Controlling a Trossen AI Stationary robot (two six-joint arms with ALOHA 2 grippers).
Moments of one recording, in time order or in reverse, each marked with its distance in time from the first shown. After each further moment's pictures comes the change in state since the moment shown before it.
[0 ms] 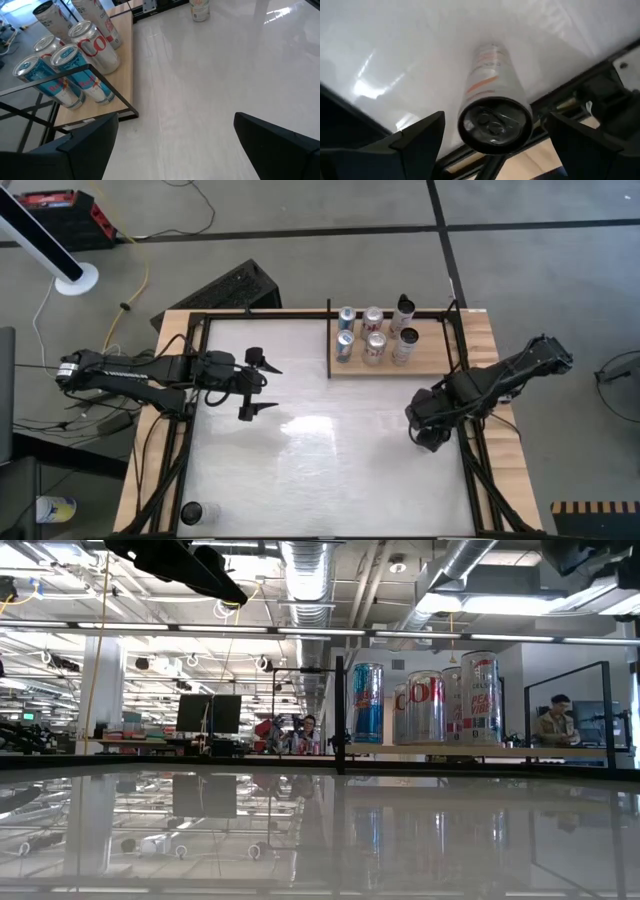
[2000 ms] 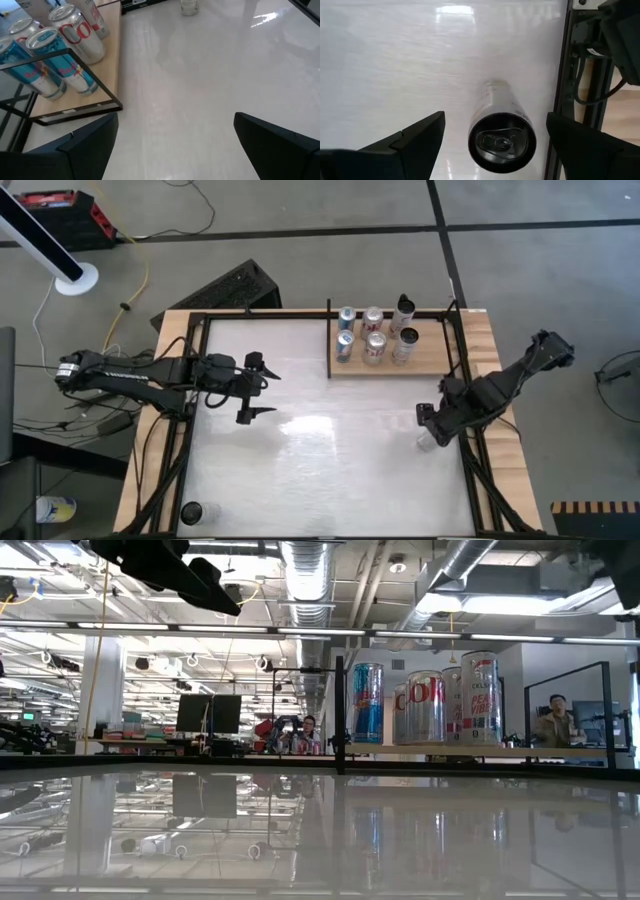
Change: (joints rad) left arm -0.005 -0.015 -0.049 0.007 0.048 -0.070; right arm 0.177 -0.078 -0.007 -0.047 0.265 1.039
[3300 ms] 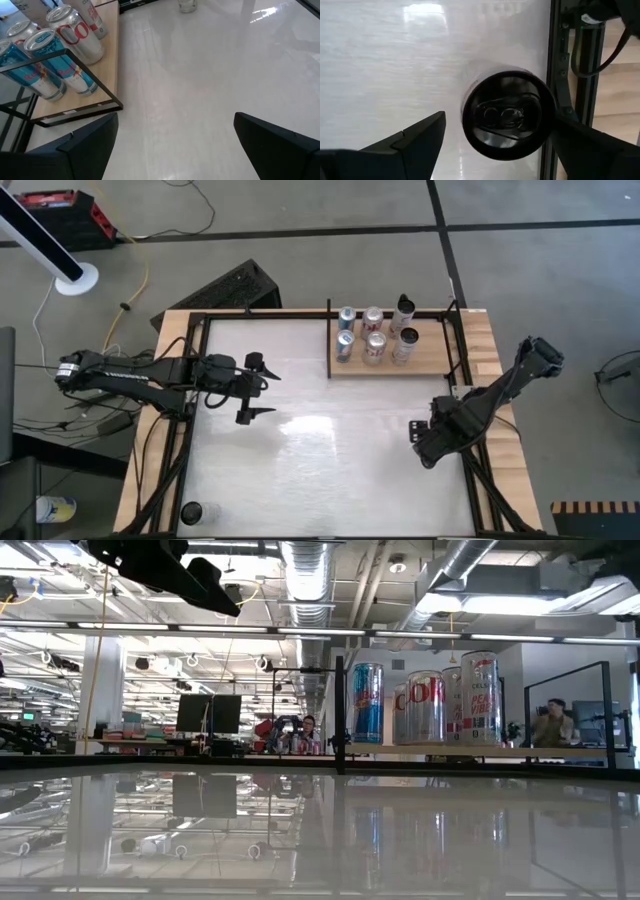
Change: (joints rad) left arm 0.000 0.000 -0.001 -0.008 0.001 0.028; right arm 0.070 0.184 0.005 0.045 -0.091 0.112
